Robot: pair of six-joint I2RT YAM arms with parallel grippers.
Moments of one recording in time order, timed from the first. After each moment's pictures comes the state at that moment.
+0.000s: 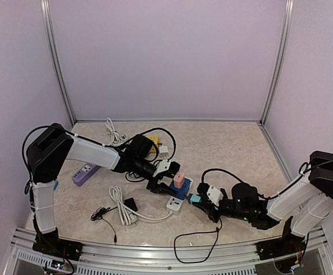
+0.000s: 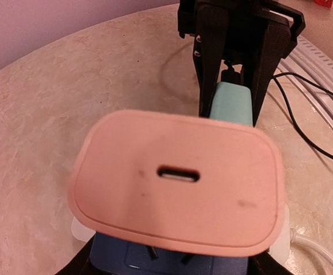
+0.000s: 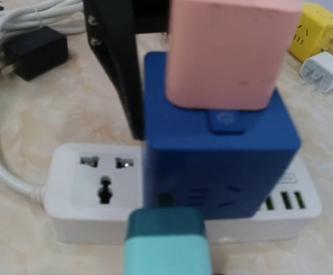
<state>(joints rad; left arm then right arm) -0.77 2.03 1.20 0.03 0.83 0.82 1.05 1.51 0.23 0.92 0.05 -0.17</state>
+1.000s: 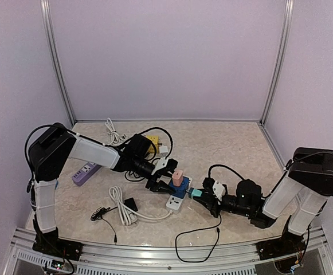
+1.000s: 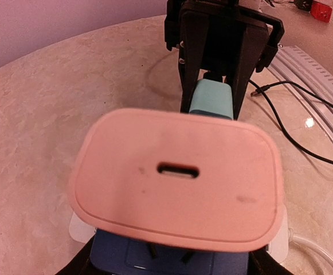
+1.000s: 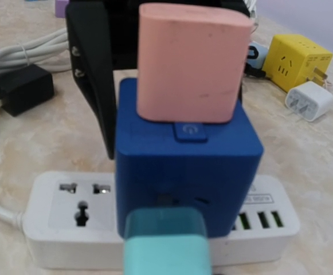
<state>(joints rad) -0.74 2.06 1.20 0.08 0.90 0.77 0.92 1.70 0.20 1.27 -0.10 -0.19</state>
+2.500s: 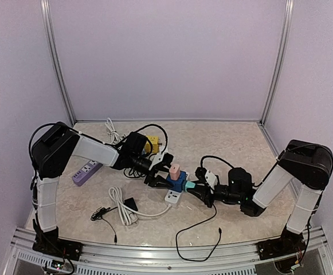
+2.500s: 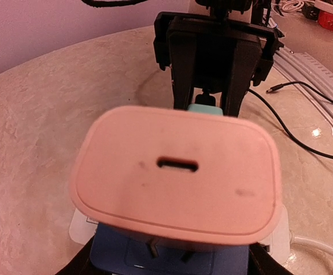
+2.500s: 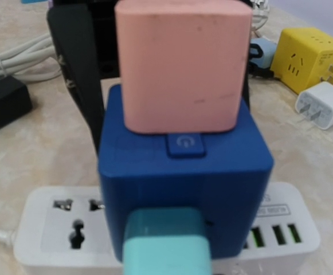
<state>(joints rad) -0.69 2.11 1.22 0.16 0.96 0.73 0.82 1.81 0.38 1.17 -0.27 -0.17</state>
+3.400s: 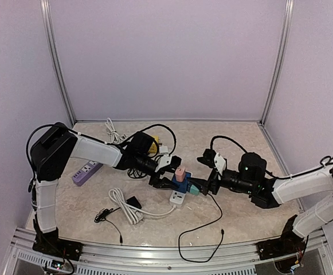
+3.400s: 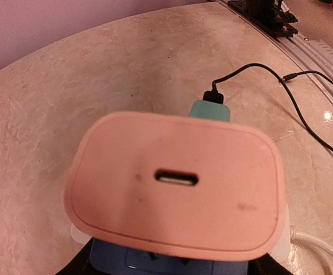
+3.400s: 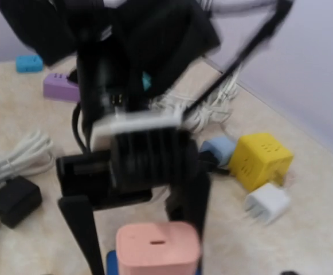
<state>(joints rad) -0.74 2.08 1.25 0.09 0.81 0.77 0.84 1.42 0.43 0.86 -0.20 -0.22</state>
